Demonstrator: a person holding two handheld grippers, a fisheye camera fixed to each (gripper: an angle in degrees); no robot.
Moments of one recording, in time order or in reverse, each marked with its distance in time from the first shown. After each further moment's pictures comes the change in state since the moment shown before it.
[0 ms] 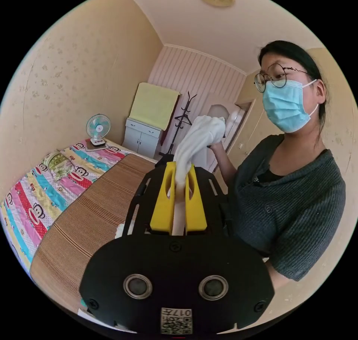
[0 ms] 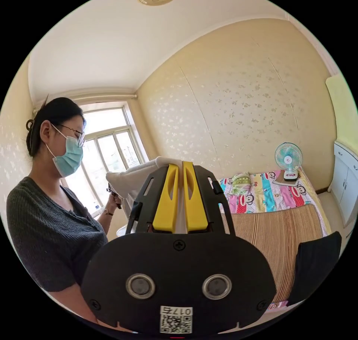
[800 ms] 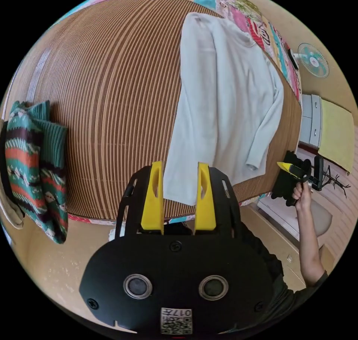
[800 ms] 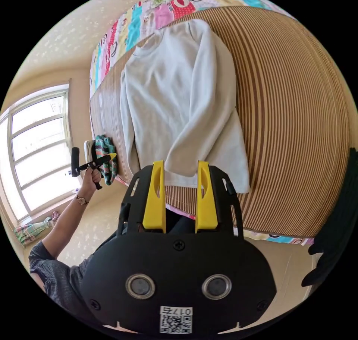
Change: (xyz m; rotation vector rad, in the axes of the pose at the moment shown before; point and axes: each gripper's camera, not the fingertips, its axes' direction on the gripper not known) left arm -0.447 0.211 0.241 -0.559 -0.534 -1.401; right arm 0.419 0.155 0.459 -1.286 0.076 0.725
